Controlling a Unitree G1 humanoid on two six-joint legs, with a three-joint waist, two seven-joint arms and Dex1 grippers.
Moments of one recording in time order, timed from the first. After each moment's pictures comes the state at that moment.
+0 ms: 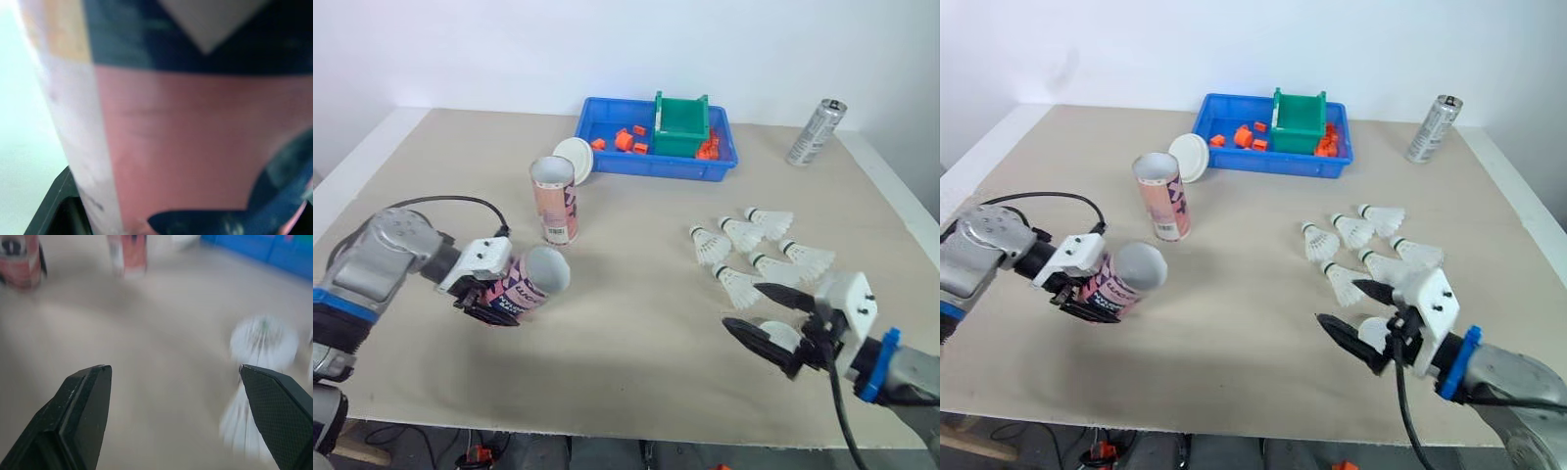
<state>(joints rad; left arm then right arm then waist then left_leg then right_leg) -0.70 1.00 -0.38 0.25 -0.24 0.11 -1.61 0.31 -0.77 -0.48 -0.74 0.72 0.63 0.71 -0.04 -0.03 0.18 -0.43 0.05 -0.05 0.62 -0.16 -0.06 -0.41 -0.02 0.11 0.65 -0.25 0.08</state>
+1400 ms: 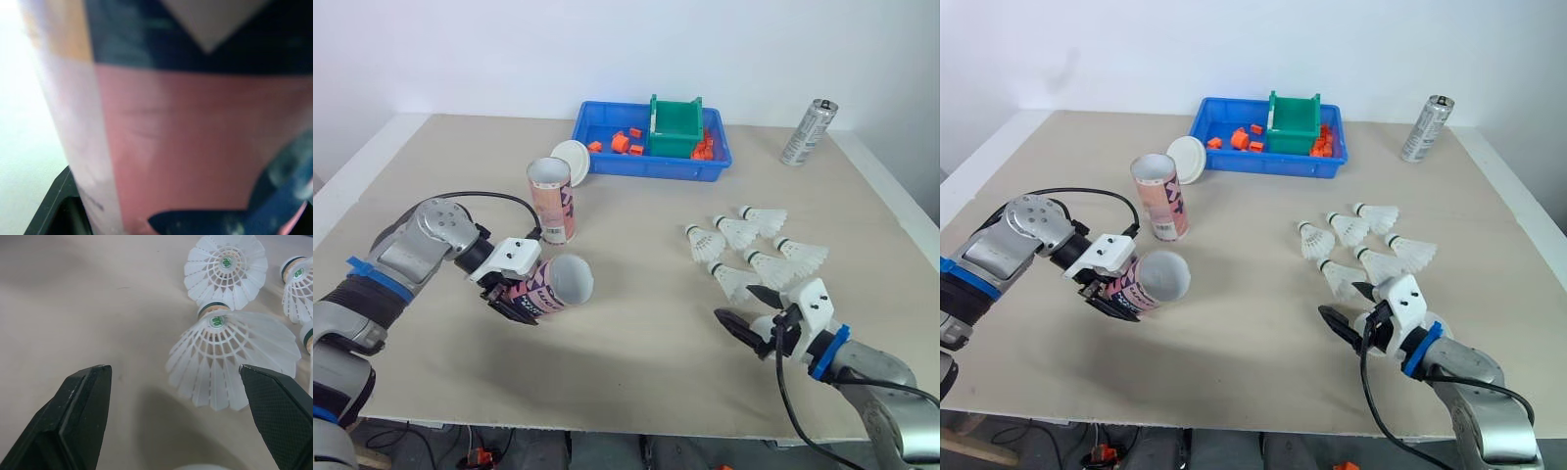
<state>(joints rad) -0.87 0.93 -0.60 0.36 -0.29 -0.02 -1.62 0.10 -0.61 -0.21 -0.34 0.40 0.40 0.67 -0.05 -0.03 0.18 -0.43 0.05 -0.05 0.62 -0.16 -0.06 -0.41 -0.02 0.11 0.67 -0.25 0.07</state>
